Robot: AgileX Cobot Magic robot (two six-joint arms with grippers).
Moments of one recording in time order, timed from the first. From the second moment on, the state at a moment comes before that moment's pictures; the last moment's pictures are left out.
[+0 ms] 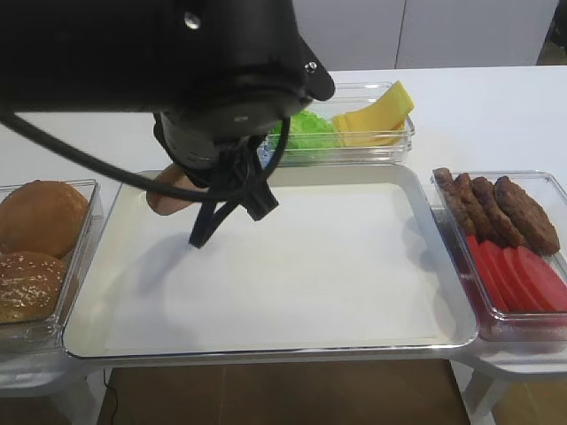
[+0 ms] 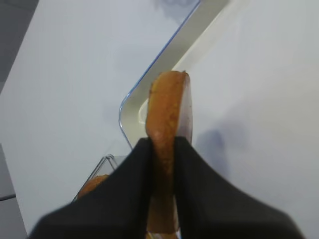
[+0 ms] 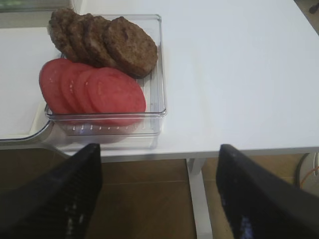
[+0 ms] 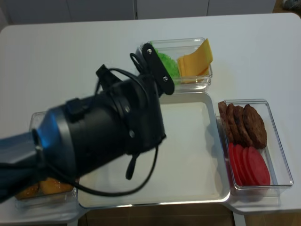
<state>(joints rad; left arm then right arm) -0.98 1.66 -1.36 0.86 1.22 -0.55 0.01 -0.02 -0.48 0.02 1.14 -0.01</state>
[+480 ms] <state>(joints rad) -1.06 1.75 -1.36 0.90 1.21 -0.70 0.01 -0.02 -0.48 0.02 1.14 -0.01</state>
